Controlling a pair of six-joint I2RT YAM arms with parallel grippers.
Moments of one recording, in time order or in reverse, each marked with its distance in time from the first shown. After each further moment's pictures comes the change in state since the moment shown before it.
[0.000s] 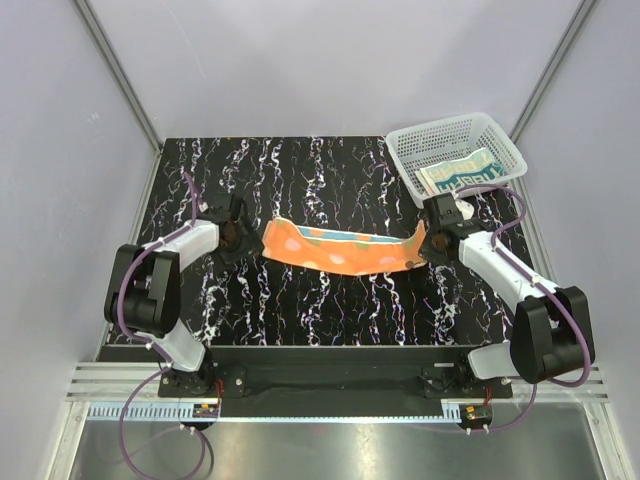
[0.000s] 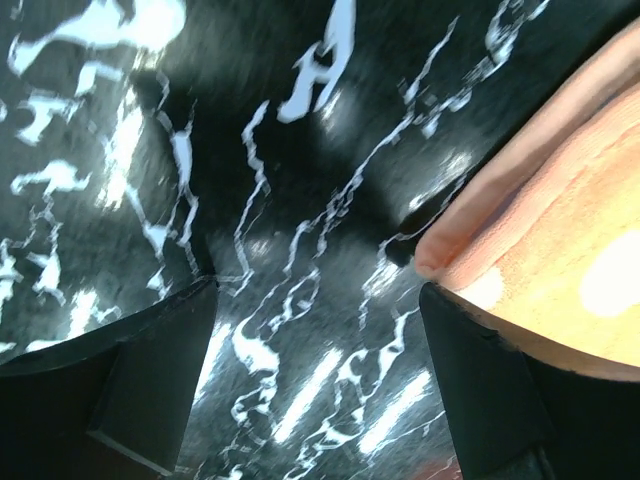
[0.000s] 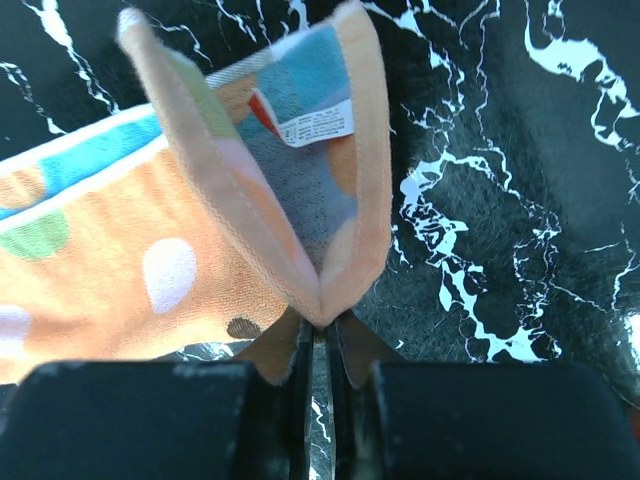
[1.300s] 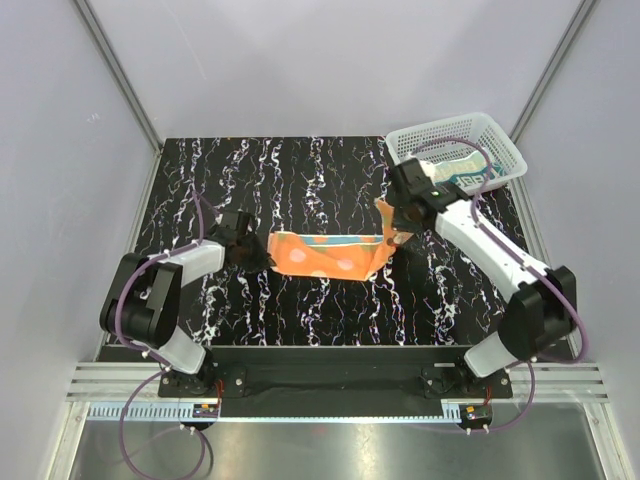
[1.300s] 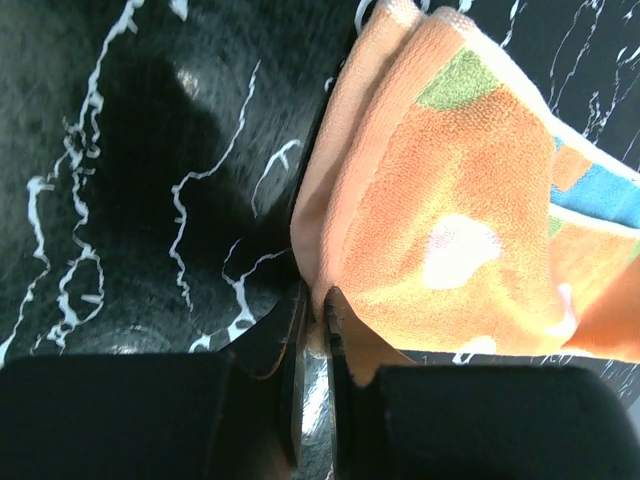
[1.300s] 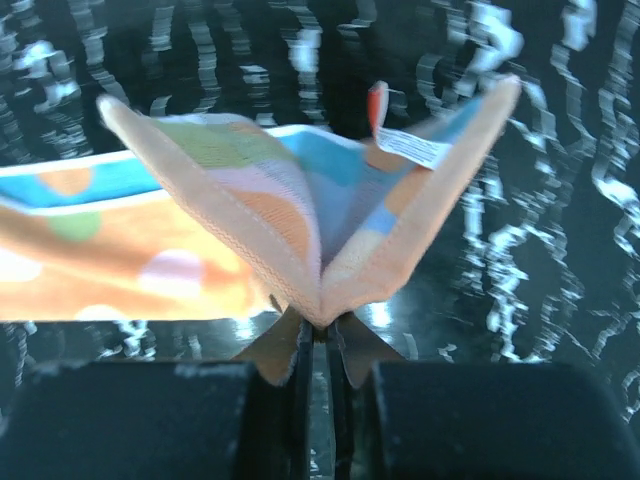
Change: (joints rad) left arm -0.079 -0.060 -0.190 0.328 0.248 -0.122; right arm 0.178 0.122 0.397 -0.190 0.055 -0.148
